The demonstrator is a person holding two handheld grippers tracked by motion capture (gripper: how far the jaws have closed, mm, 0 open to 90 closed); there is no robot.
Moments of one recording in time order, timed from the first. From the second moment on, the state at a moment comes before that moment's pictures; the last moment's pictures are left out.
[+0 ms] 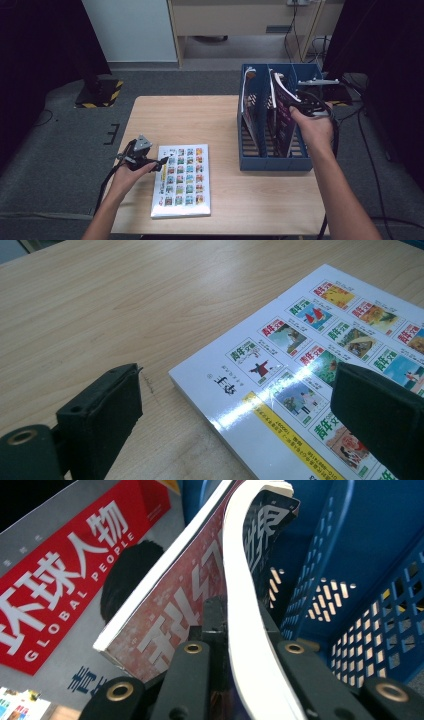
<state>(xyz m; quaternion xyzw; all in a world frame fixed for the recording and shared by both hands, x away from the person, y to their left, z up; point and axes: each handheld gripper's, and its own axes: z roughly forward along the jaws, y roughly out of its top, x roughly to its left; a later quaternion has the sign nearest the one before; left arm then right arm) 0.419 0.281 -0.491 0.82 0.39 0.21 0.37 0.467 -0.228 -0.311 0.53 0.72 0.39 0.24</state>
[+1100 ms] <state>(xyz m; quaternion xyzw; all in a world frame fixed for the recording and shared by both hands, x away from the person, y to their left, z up) 0.418 0.284 -0.487 0.81 0.39 0.22 0.38 0.463 -0.226 -0.308 0.53 0.75 0.35 0.20</state>
